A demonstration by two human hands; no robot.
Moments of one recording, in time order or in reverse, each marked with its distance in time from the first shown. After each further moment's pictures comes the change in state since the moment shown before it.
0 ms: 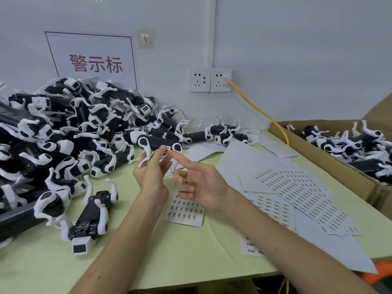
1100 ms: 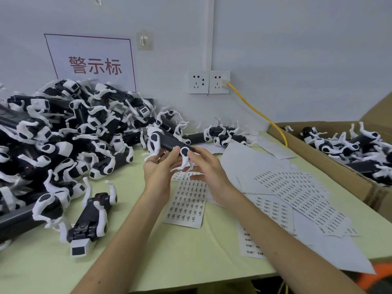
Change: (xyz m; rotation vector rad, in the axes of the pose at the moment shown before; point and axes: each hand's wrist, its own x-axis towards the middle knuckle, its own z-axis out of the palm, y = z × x) left_hand -0.010 0.002 0.004 0.207 -0.350 0.002; right_hand 0.001 -0.009 -0.006 -0.411 0.563 -0.290
